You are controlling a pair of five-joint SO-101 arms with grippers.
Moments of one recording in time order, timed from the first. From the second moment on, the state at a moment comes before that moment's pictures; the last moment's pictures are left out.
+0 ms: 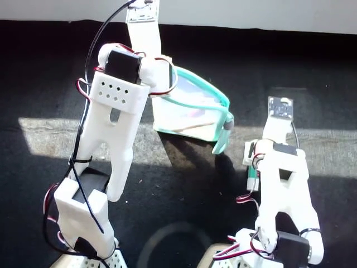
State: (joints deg) left arm 16.2 25.8 -47.3 100.4 22.0; right arm 7.3 -19.5 51.7 41.5 7.3
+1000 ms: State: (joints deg) left arm 16.2 25.8 -47.3 100.4 22.0; right arm 7.3 -4.1 36.8 52.0 11.6
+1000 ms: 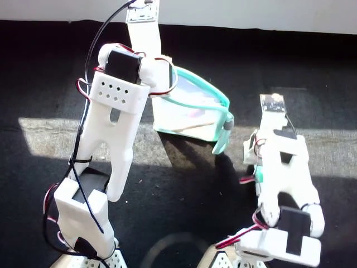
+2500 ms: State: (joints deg) left arm 16.0 25.8 -47.2 100.4 22.0; right arm 6.8 22.9 7.3 72.9 16.2
